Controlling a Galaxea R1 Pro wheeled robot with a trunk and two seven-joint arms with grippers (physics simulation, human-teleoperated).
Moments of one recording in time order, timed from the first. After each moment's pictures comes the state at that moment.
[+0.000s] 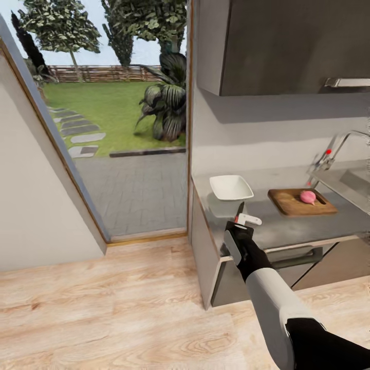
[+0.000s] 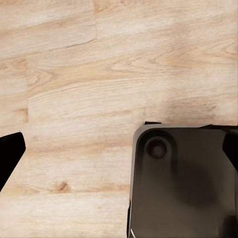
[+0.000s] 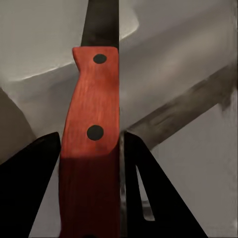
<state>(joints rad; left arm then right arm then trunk) 0.22 0.04 -0.35 -0.51 0.19 -0.55 0.39 -0.92 0.17 -0.06 -0.69 -0.15 0.36 -0.57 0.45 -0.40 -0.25</state>
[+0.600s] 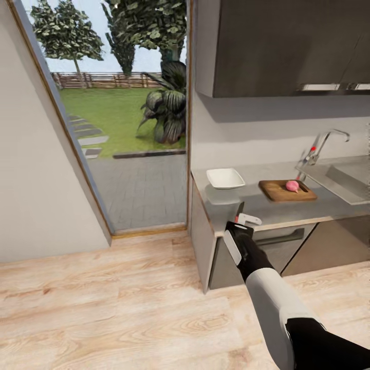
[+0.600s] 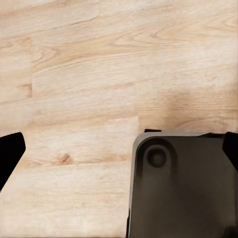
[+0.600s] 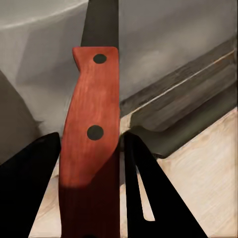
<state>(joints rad) 0.22 0.04 -0.35 -0.51 0.19 -0.55 0.39 -0.92 0.17 -0.06 -0.69 -0.15 0.36 -0.57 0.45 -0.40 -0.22</state>
